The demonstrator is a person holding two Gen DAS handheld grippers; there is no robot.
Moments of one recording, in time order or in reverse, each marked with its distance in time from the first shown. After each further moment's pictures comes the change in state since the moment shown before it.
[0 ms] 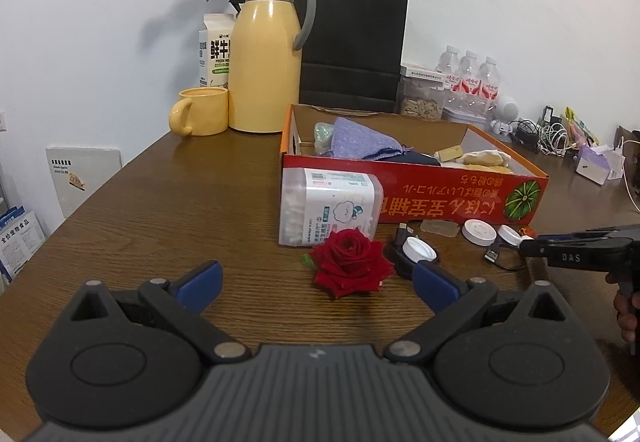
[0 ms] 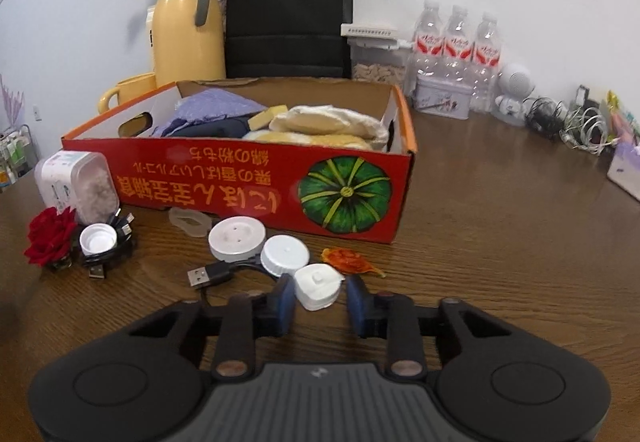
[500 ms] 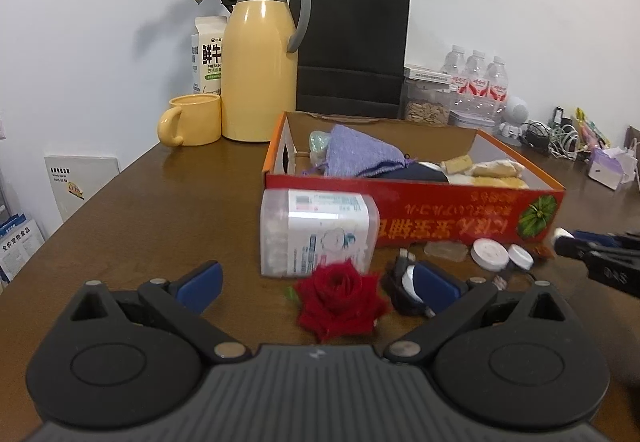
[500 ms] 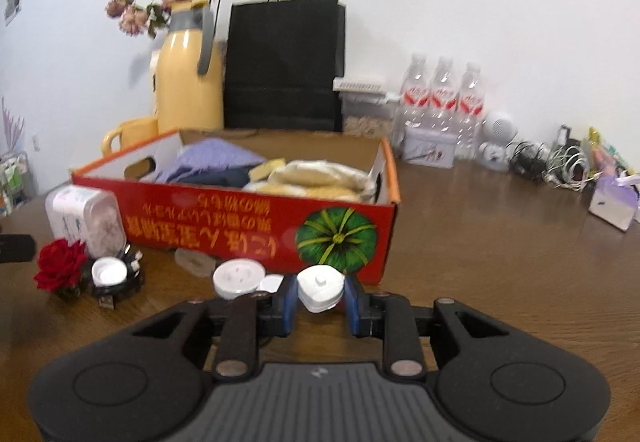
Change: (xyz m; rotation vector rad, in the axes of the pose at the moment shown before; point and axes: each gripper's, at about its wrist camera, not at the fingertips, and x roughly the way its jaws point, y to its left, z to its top) left arm 0.038 -0.016 0.020 0.007 -0.011 0.031; right arm -0.029 0.004 -0.003 -0.007 -0.174 -0.048
